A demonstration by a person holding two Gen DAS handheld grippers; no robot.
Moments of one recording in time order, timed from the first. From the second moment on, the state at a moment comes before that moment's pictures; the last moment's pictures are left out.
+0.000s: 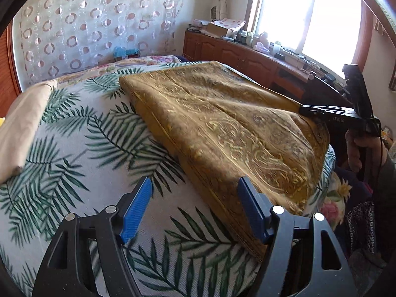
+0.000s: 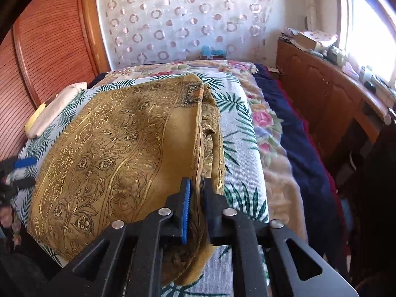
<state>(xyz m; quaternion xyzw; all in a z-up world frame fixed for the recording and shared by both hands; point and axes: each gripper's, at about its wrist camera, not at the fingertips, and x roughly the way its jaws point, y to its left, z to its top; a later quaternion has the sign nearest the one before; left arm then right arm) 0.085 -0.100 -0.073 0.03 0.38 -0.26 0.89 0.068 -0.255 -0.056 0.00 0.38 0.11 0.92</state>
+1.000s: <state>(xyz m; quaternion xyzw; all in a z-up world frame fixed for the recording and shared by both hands) 0.051 -0.125 -0.062 -0.01 0.38 -0.34 0.86 0.022 -0.259 -0.037 0.00 0.34 0.12 0.93</state>
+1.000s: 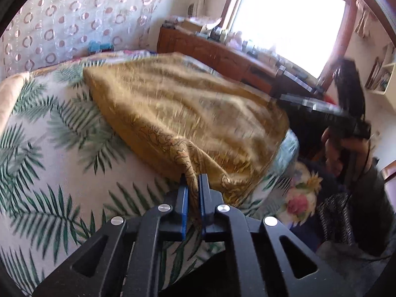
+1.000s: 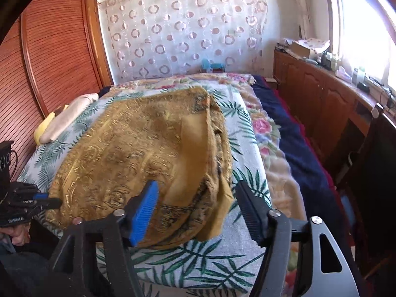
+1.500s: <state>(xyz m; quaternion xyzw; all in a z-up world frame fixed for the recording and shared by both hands) 0.092 -0.145 0.012 -0.03 0.32 -0.36 0.88 -0.007 -0.212 -0.030 -0.02 0.33 0.22 0.92</state>
